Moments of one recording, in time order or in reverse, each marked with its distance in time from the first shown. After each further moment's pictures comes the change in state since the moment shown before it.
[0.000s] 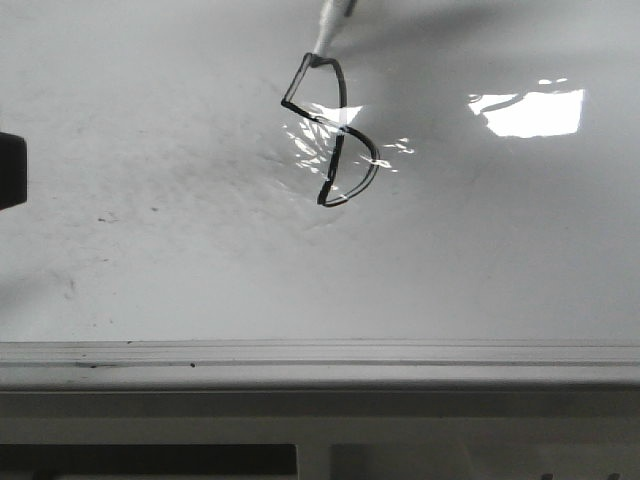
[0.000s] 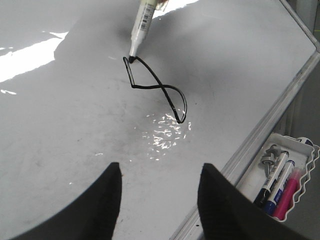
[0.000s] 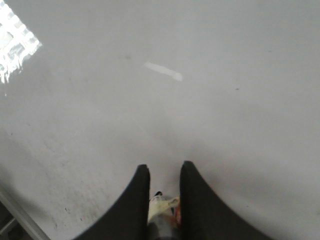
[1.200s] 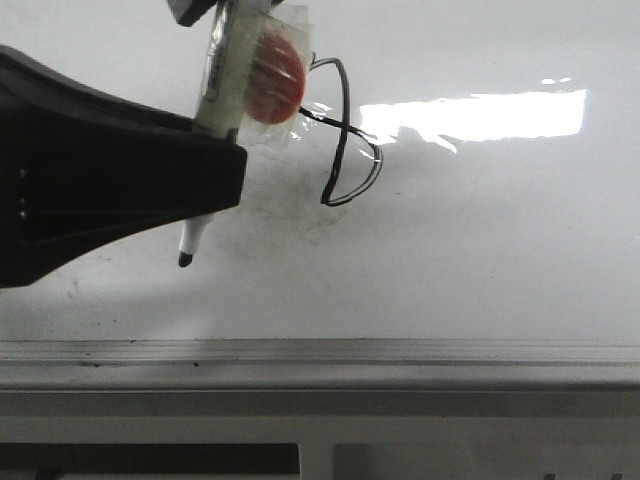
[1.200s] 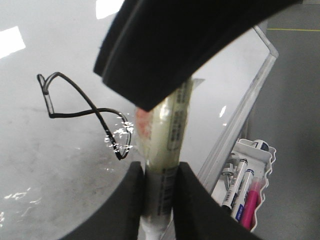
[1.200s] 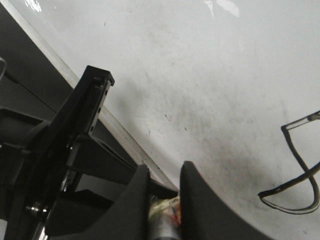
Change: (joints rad) left arm -0.079 0.406 -0.119 0.025 -0.271 -0.005; right arm 0.293 0.056 0.032 0.036 0.110 0.060
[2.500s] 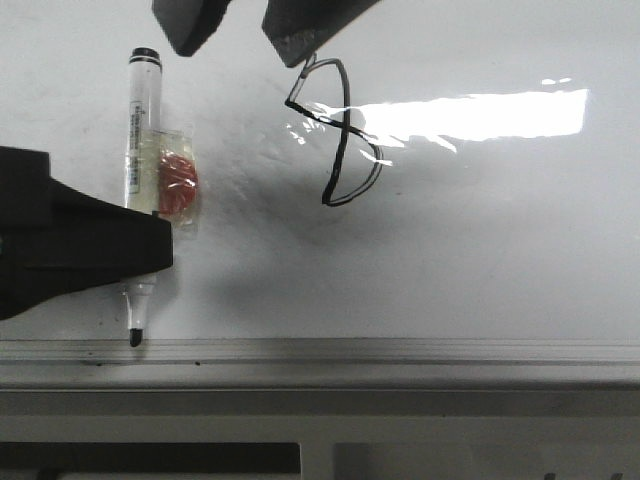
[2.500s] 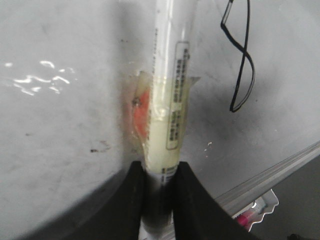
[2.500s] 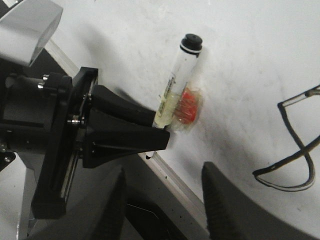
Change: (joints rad) left arm -0.006 0.048 0.046 -0.478 0.097 -0.264; right arm 0.000 0.000 0.000 0.002 0.064 0.000
